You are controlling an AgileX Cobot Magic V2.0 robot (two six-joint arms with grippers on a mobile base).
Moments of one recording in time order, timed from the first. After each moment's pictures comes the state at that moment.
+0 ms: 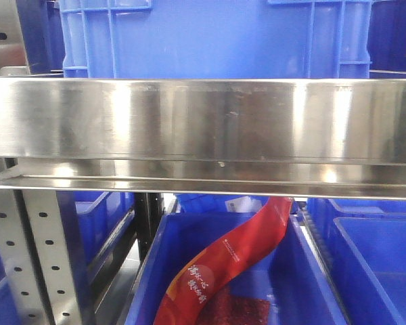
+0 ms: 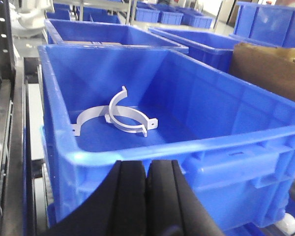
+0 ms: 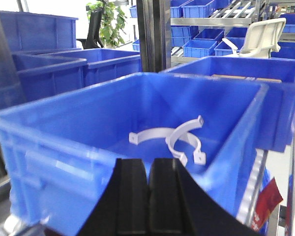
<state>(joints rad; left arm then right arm) -0.47 0.96 -0.91 -0.12 0.17 -0.03 0.30 0.79 -0.80 0.44 0.17 -0.32</state>
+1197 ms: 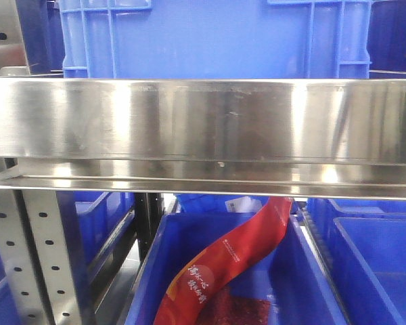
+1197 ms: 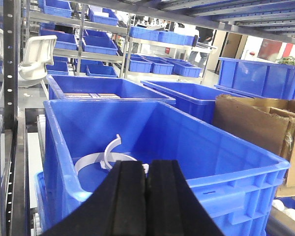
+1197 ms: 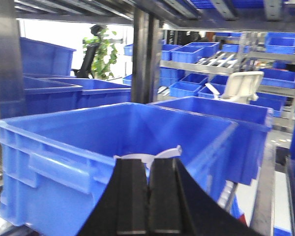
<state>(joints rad) -0.47 0.83 -0.90 -0.12 0.13 -0.03 0.29 0.56 -0.68 0.19 0.14 -0.19</state>
